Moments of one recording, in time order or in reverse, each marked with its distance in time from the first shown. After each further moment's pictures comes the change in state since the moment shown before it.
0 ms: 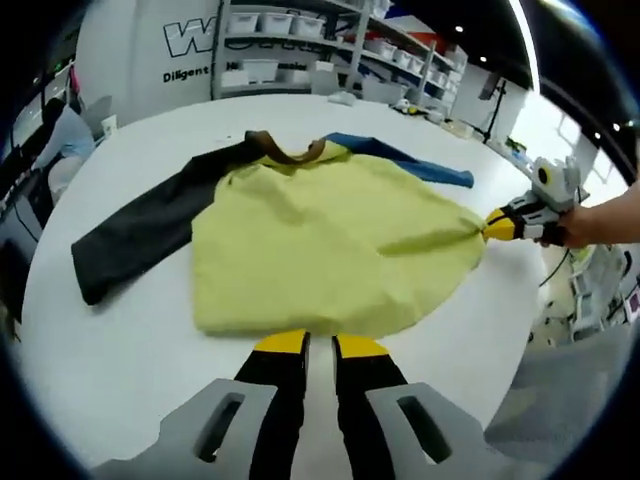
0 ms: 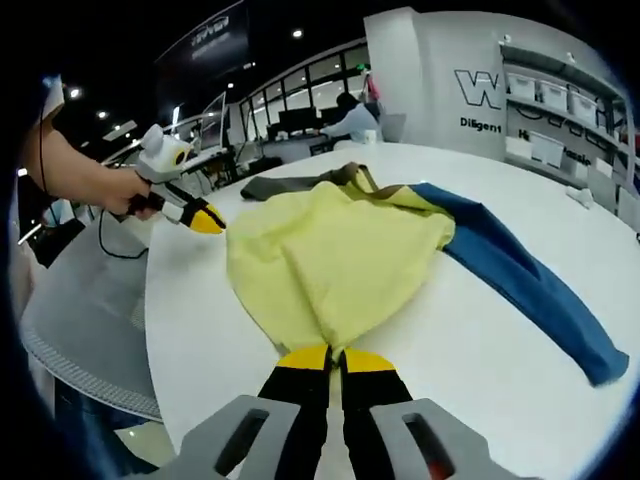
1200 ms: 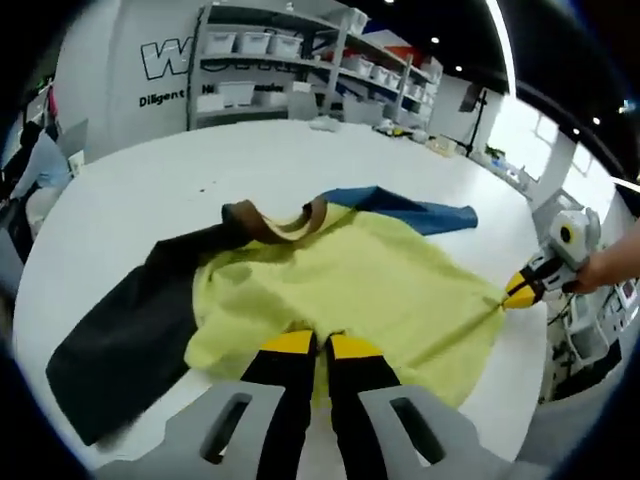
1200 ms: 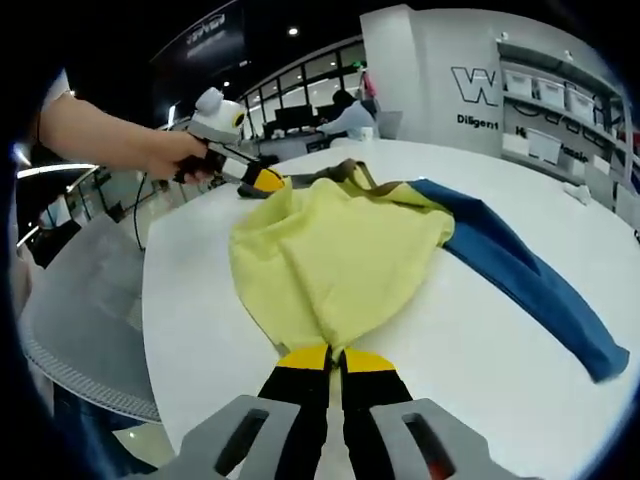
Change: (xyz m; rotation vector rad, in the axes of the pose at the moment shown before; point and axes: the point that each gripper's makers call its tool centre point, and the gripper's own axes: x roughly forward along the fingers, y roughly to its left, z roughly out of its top) left arm 0.068 0.002 0.109 0.046 -0.109 -0.141; right arm 0.003 0.001 -0.001 0.012 0.009 -0.020
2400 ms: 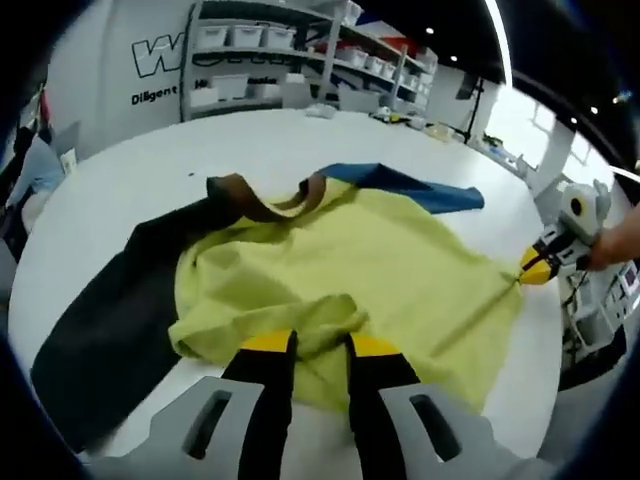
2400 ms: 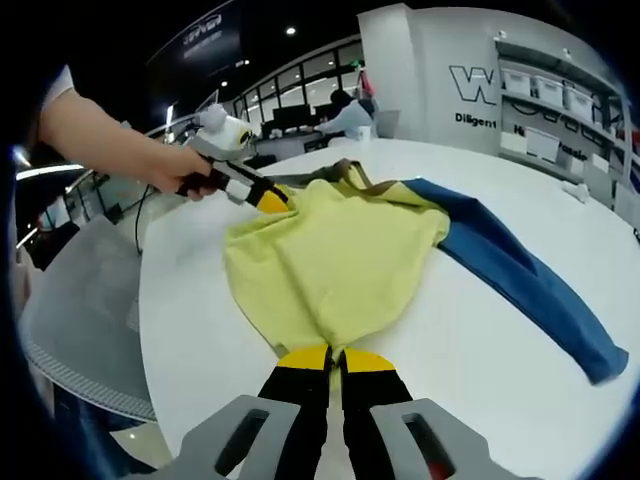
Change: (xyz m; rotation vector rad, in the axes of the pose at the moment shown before) left arm 0.023 0.011 -0.029 0.049 0.090 0.031; right arm 0.001 -0.008 0.001 0.008 0.003 -0.006
